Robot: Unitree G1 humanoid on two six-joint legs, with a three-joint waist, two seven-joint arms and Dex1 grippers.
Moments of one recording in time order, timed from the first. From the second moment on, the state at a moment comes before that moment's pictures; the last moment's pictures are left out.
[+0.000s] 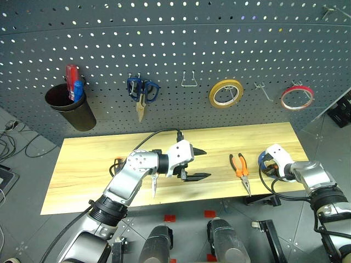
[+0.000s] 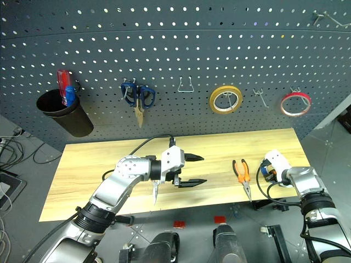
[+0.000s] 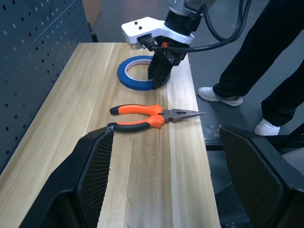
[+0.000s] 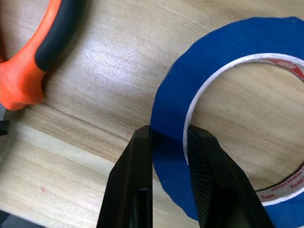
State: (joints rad) left arm -0.45 0.42 -0.34 -0.03 -0.17 0.18 -1.03; right arm -0.50 -0.66 0.15 0.67 -0.02 0.49 0.71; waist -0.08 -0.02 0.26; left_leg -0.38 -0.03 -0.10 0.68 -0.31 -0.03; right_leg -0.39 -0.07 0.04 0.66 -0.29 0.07
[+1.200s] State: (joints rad) left arm -0.53 0.27 -0.17 -0.07 -0.27 0.22 -0.82; right arm -0.47 -0.41 -0.16 -0.09 0.14 0.47 0.43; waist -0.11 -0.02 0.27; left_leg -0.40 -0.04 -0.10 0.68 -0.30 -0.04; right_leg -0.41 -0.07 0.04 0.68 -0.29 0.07
